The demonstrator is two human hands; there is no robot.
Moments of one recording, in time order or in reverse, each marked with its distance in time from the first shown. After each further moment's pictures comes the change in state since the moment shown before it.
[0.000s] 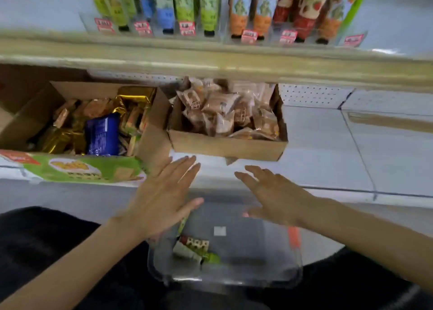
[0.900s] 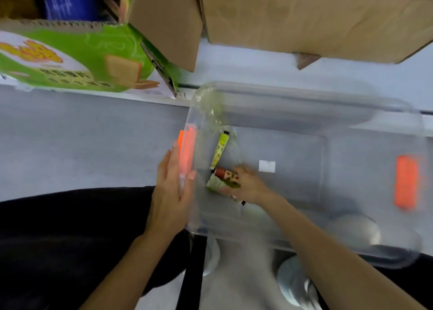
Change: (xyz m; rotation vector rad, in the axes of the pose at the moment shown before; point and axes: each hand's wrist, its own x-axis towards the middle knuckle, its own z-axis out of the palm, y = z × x) left_hand -0.118 0.006 0.211 -0.798 0.069 -0.828; right_hand 0.178 -0.086 0.311 0.696 -0.363 0.265
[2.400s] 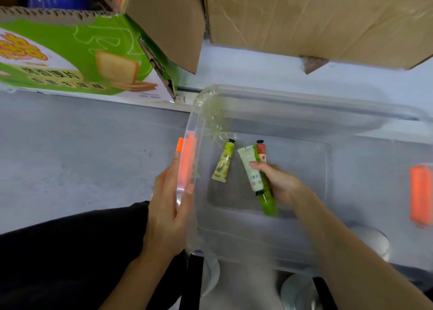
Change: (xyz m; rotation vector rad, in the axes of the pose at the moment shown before) left_hand -0.004 -0.009 0.004 -0.198 0.065 0.034; right_hand 0.009 0.025 -0.044 1.148 -0.001 0.274
